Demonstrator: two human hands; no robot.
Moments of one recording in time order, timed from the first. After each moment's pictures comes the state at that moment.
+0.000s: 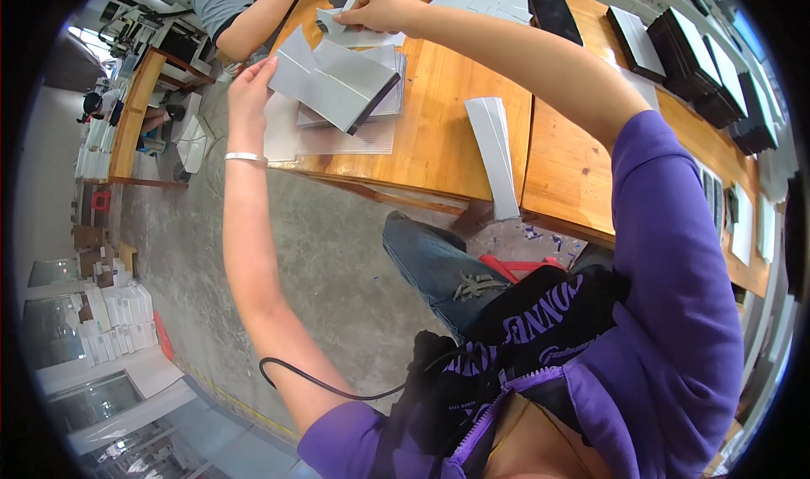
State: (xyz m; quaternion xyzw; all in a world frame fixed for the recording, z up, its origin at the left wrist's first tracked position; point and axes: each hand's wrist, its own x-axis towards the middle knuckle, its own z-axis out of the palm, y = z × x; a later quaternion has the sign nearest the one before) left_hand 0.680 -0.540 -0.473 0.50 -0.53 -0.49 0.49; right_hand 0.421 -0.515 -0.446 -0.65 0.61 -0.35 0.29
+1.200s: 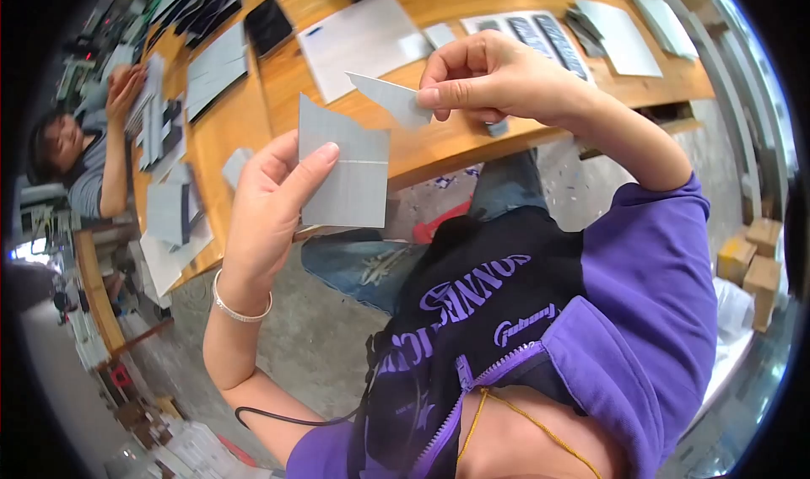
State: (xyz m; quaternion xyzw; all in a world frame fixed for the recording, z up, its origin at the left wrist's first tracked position) left_hand 0.399 -0.217 -0.384 0.27 -0.63 -0.72 0.08; right_hand 0.174 -0.080 -0.390 -0.44 0.59 -0.44 0.52
